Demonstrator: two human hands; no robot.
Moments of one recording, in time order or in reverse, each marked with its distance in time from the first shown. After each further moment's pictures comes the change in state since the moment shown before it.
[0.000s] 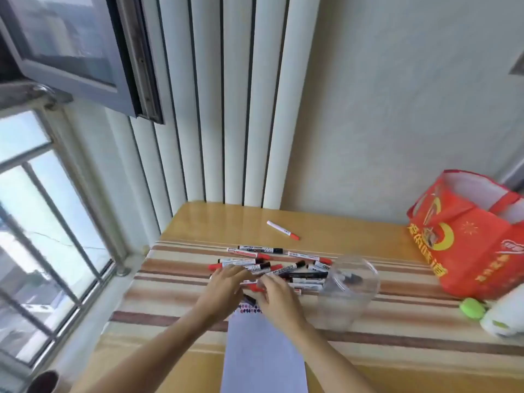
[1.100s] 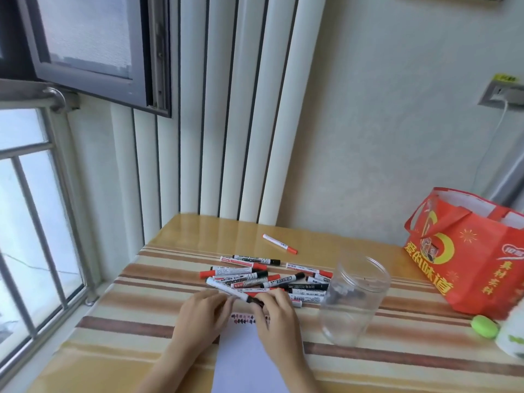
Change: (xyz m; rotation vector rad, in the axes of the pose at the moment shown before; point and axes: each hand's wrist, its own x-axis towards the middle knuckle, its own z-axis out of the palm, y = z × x) left_hand -0.047 -0.026 0.047 0.019 0.443 -0.030; right_hand -0.022 0.025 0.058 0.033 0.488 -0.201
